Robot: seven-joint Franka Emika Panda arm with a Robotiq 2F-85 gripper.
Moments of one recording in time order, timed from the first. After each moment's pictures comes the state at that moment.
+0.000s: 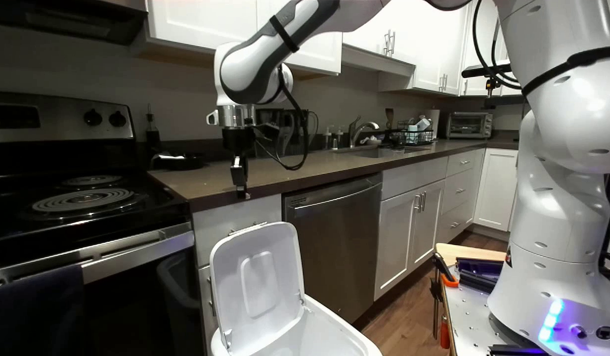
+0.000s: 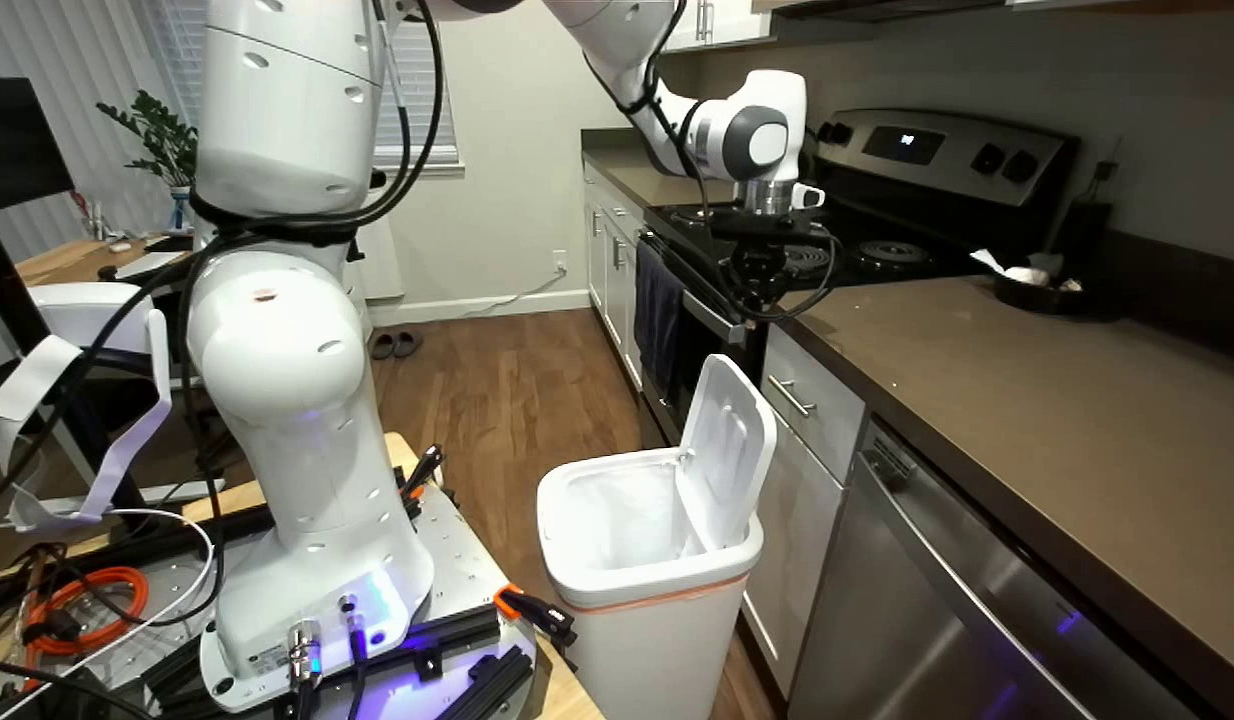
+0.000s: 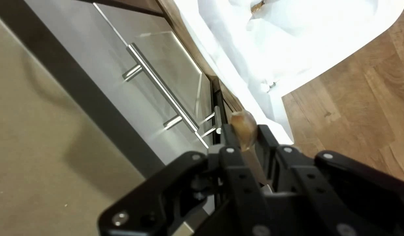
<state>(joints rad) -0.07 0.34 0.06 -1.89 -0.07 2.24 -0.45</state>
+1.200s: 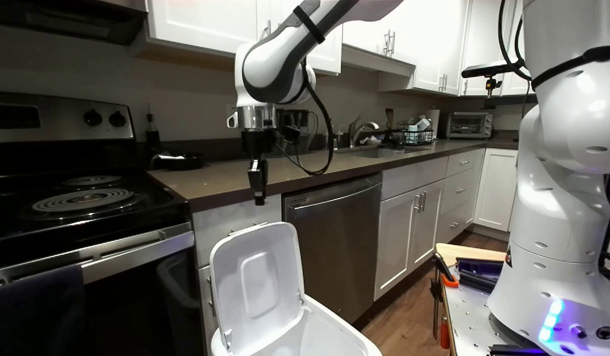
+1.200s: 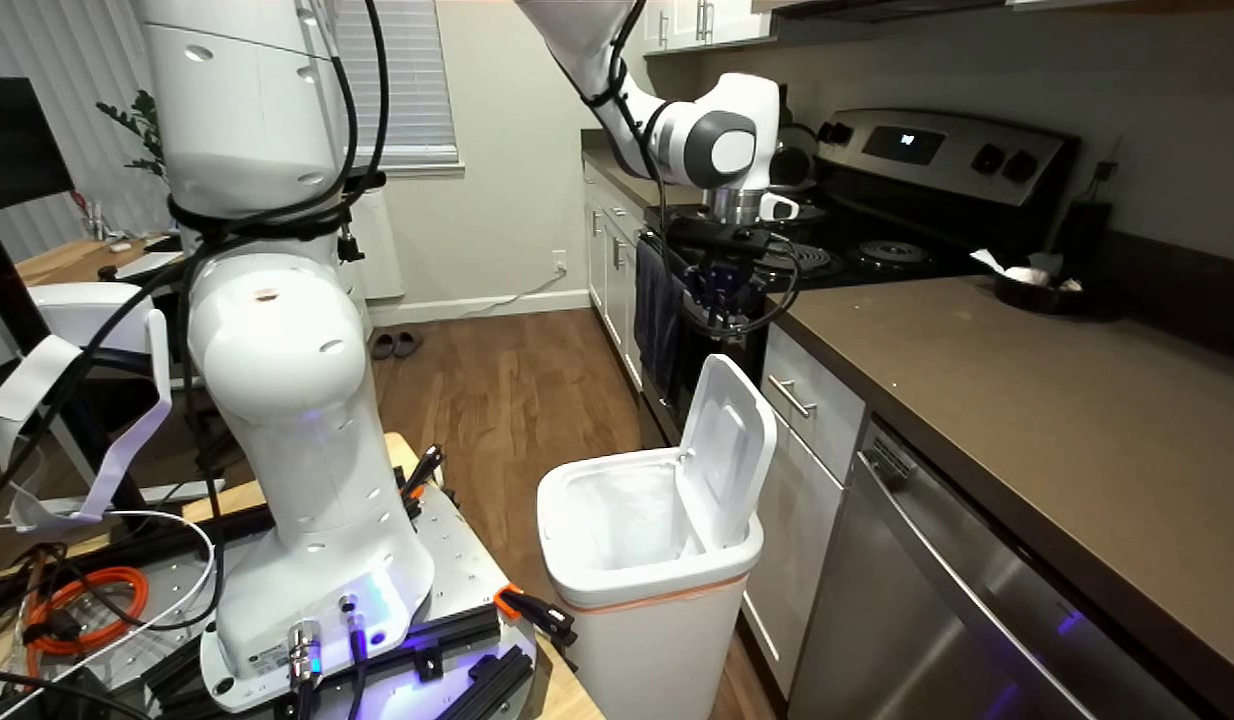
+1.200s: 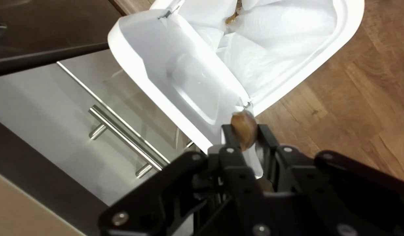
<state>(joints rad) -0.06 0.19 0.06 -2.11 0.00 2.29 -0.37</state>
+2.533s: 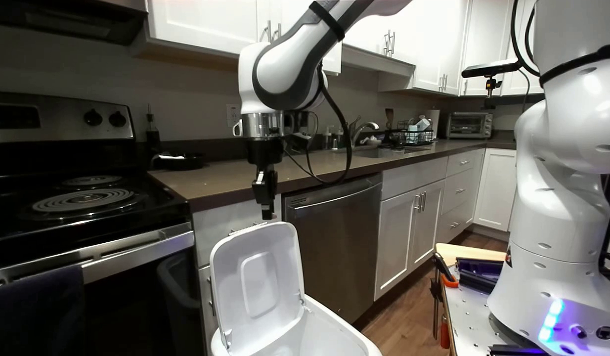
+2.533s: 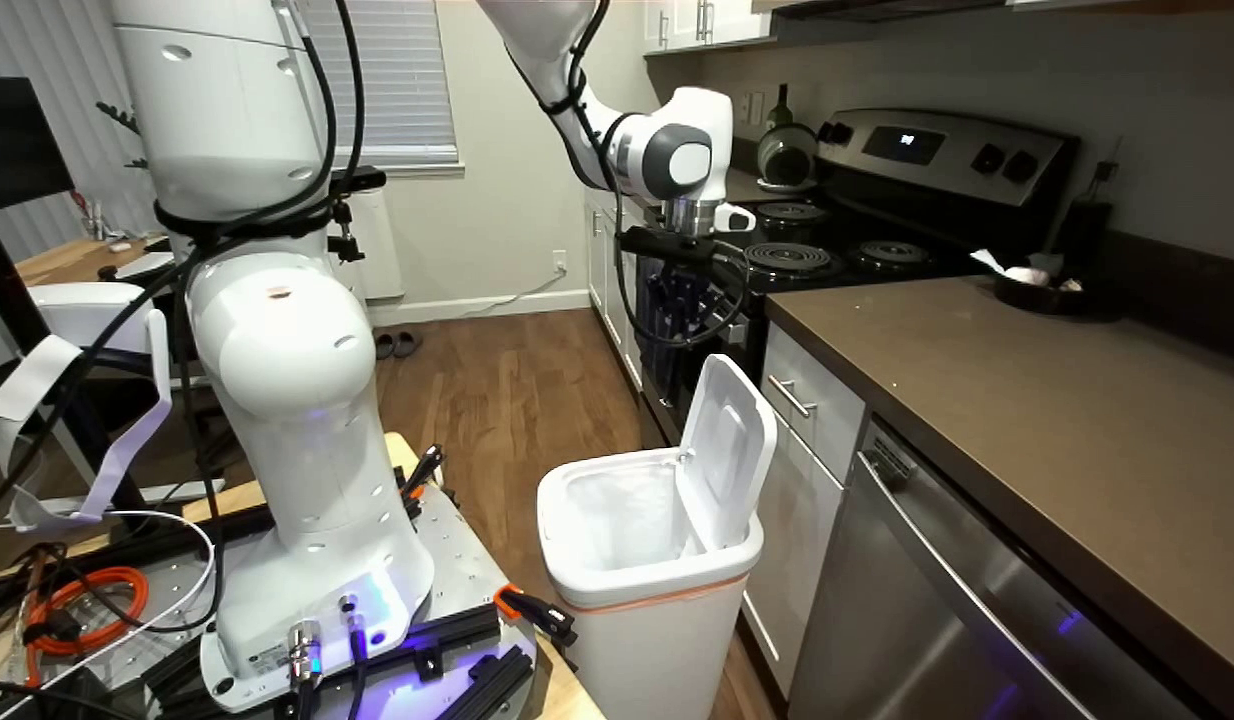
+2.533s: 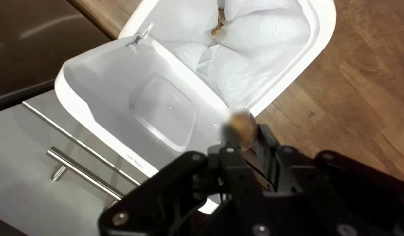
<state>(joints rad) 0.01 0.12 0.06 -2.26 0.00 2.35 -0.21</state>
